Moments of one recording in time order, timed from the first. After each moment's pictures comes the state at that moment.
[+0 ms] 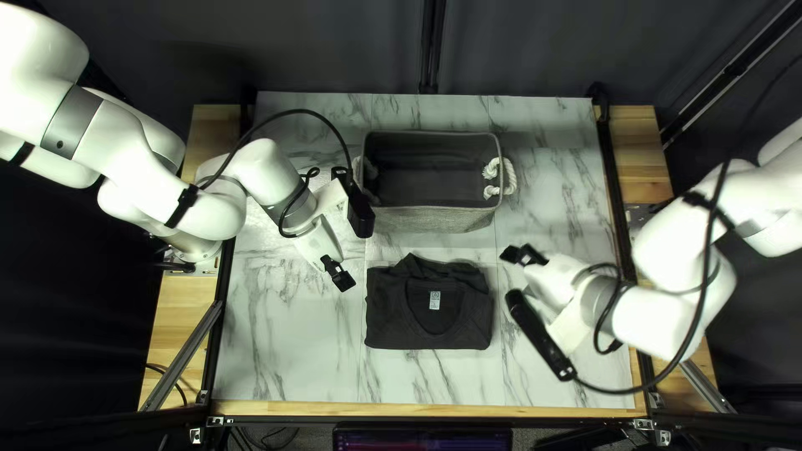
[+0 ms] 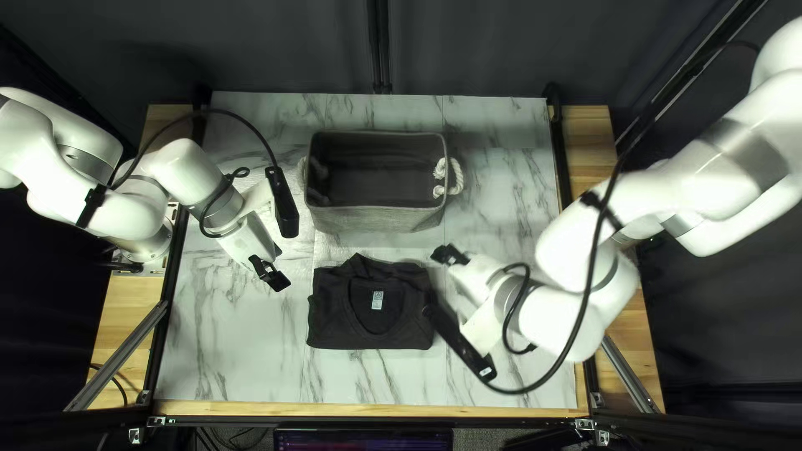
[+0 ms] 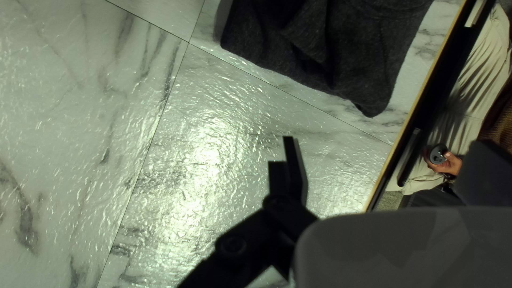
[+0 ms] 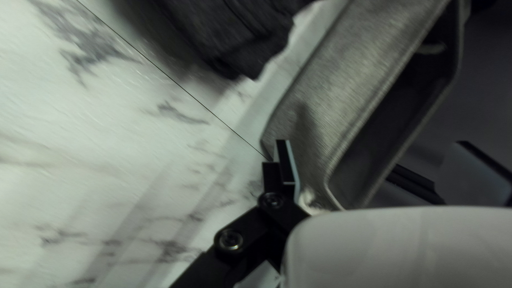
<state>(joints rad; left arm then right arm) -0.22 -0.56 -0.30 -0.67 0.47 -0.19 0.73 -0.11 -0.78 -0.80 1.02 0.37</state>
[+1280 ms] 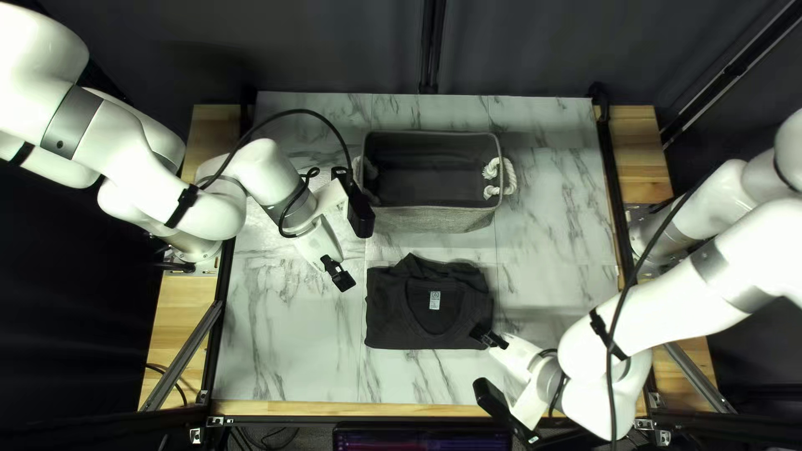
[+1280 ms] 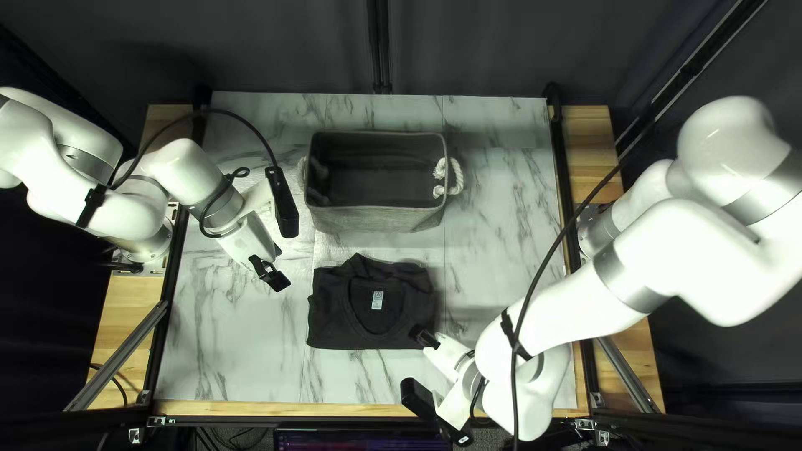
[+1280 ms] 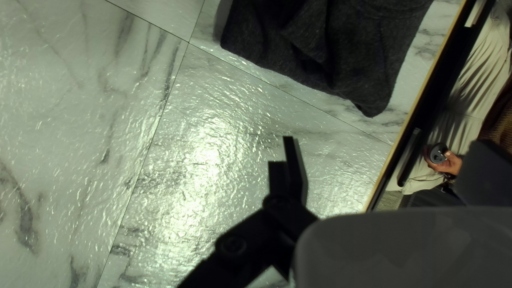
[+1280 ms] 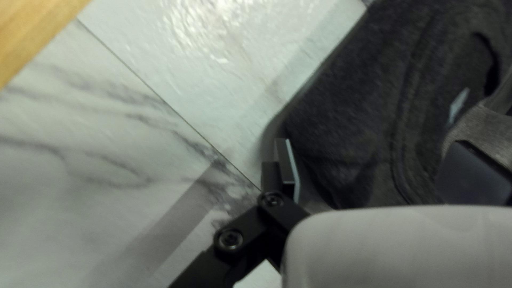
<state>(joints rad) -0.22 -0.56 -0.30 -0.67 0.47 -0.19 0.79 0.34 -0.98 -0.92 0.88 0.52</state>
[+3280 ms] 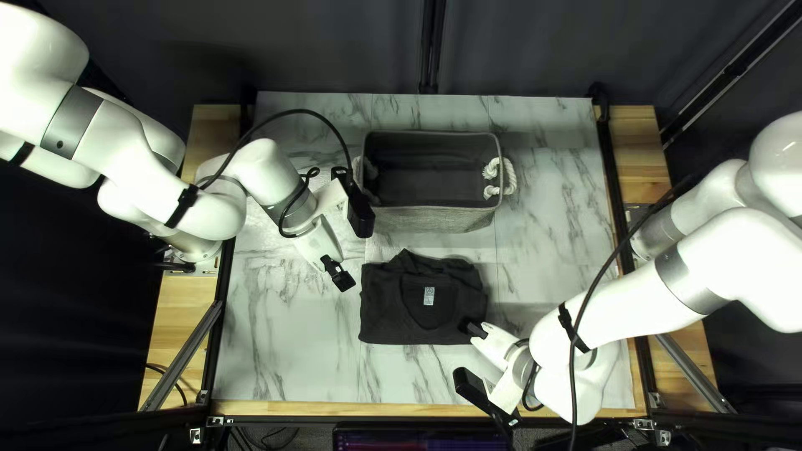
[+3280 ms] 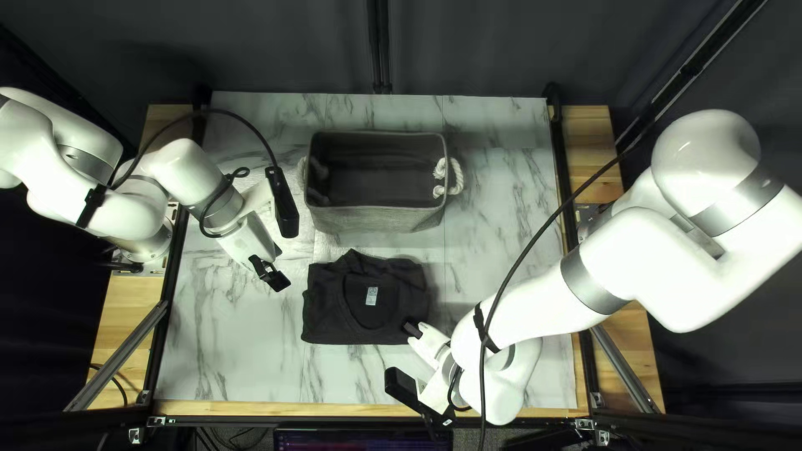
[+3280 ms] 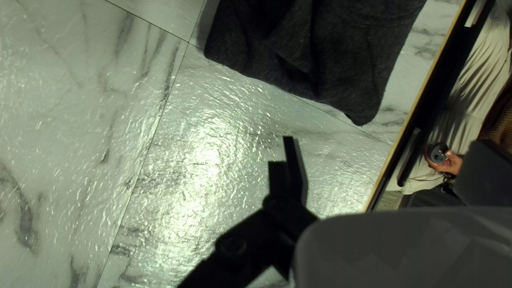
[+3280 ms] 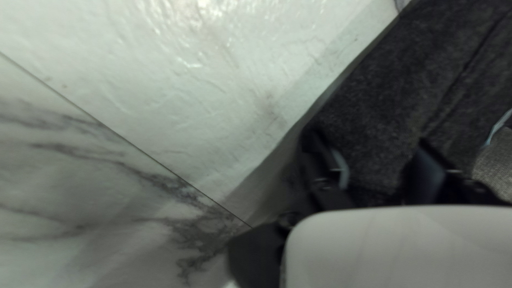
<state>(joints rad) -0.22 -0.56 -0.30 -0.67 0.47 -0.19 0.72 0.34 -0.97 -0.97 0.86 0.45</state>
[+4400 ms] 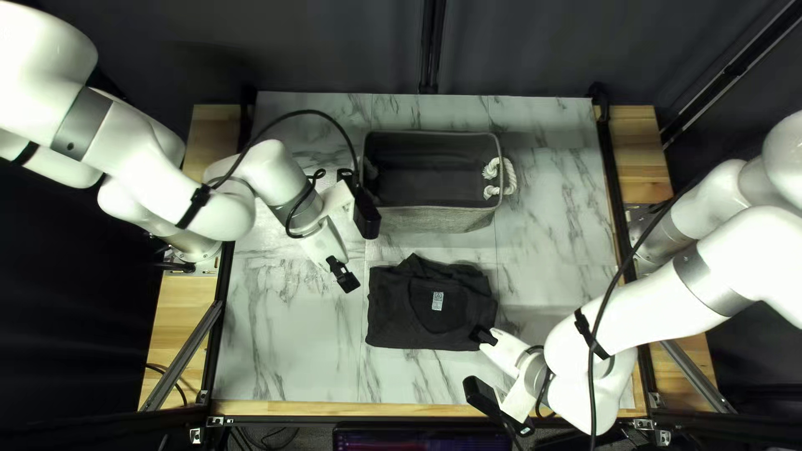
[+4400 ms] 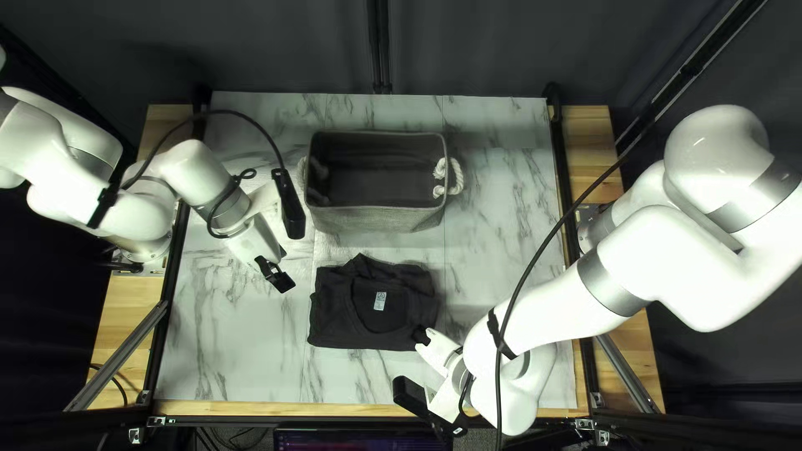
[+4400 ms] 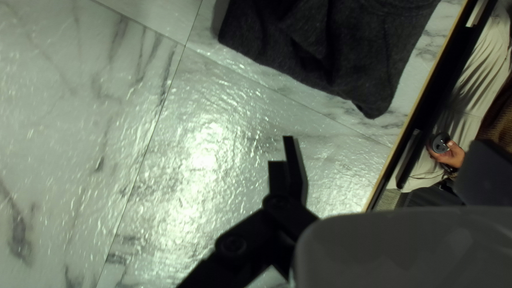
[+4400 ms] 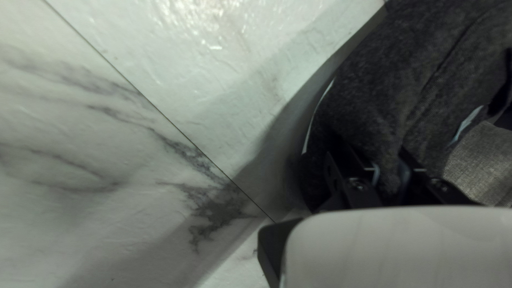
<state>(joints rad) -0.21 -0.47 -0.35 -0.76 0.48 -0.08 0.76 0.32 -0.97 -0.94 0.88 0.42</state>
